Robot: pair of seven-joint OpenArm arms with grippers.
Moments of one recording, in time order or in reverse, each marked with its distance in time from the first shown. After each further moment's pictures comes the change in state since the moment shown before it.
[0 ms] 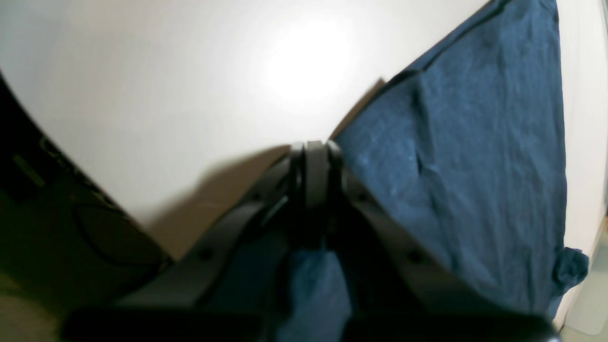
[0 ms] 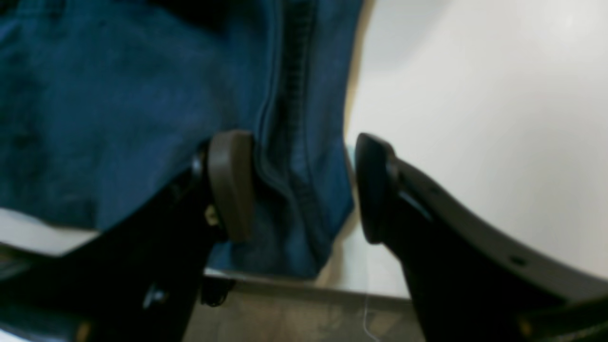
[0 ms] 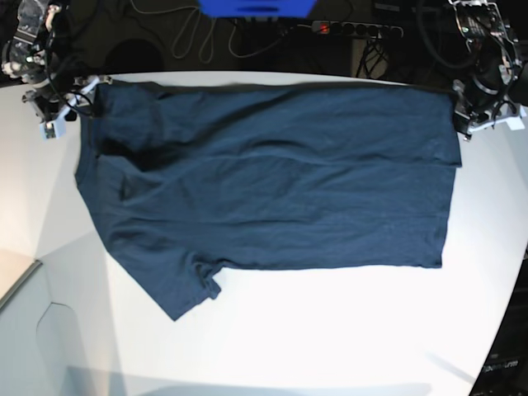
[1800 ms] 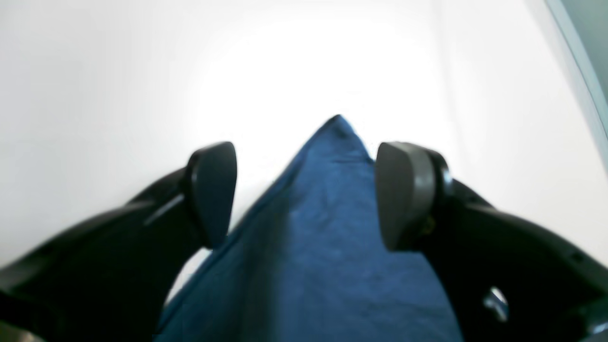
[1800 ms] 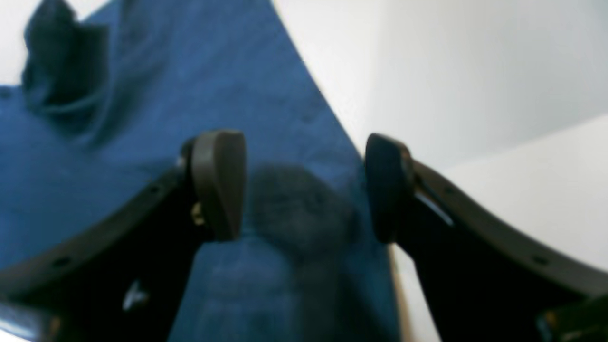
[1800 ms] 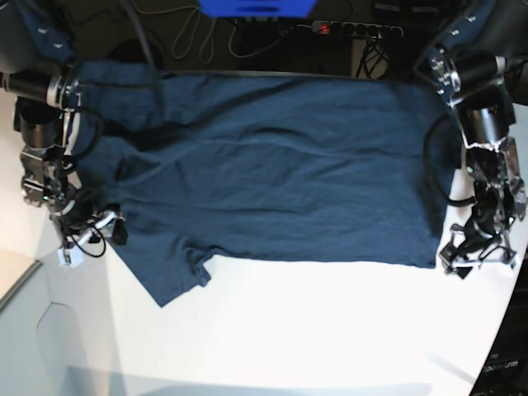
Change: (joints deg) left arm -36.8 -3.9 11.4 -17.9 25.3 1.0 0.0; right arm 45.9 9.6 -16.6 -53.5 -1.8 -5.0 22.1
